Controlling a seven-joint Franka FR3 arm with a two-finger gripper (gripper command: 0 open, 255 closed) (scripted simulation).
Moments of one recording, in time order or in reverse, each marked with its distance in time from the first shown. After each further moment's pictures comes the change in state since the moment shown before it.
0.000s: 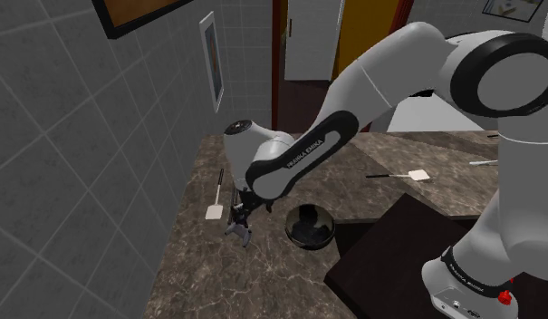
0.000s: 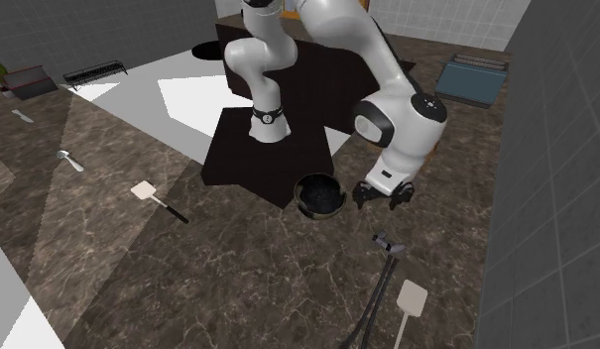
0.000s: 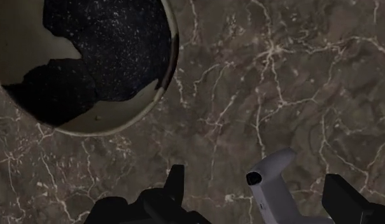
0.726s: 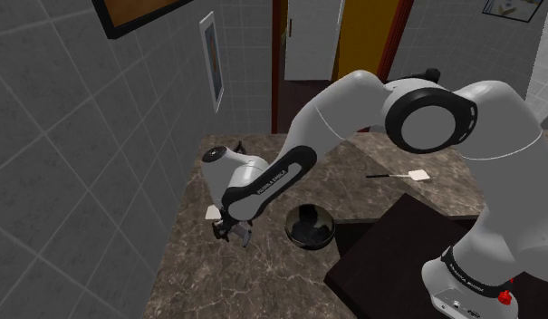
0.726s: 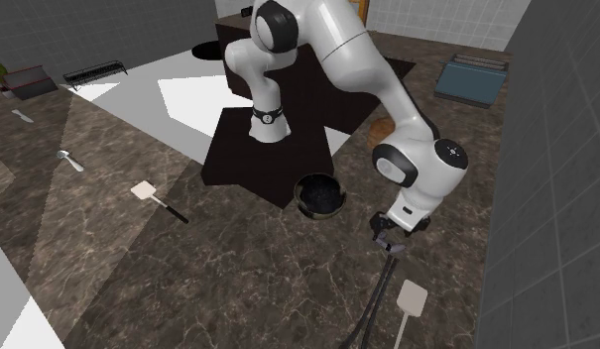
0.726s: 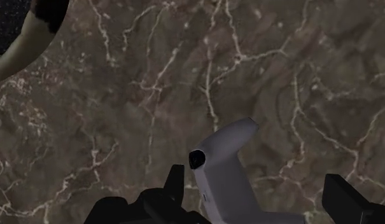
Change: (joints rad) arm 0.108 0.309 -0.053 0.308 -0.072 -0.002 0.064
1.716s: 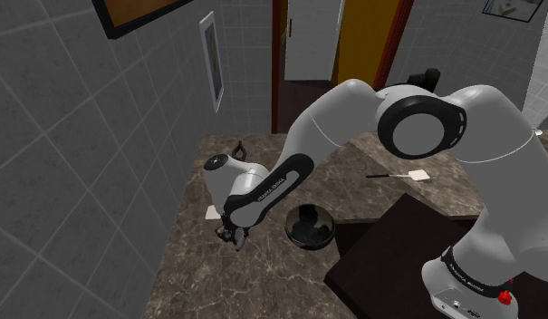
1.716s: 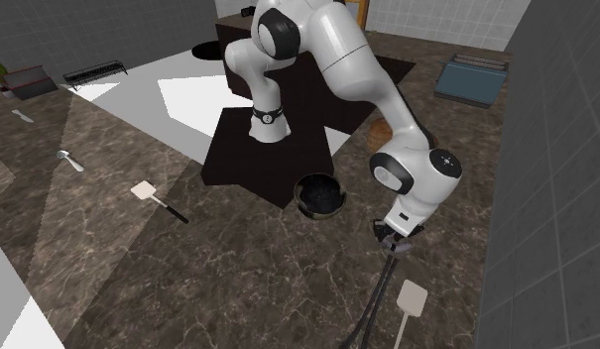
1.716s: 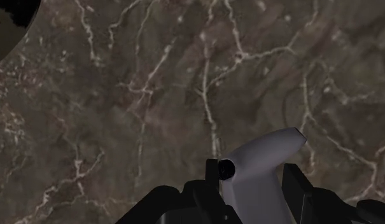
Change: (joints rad) arm 0.010 0.047 -0.011 0.010 -0.011 0.037 0.007
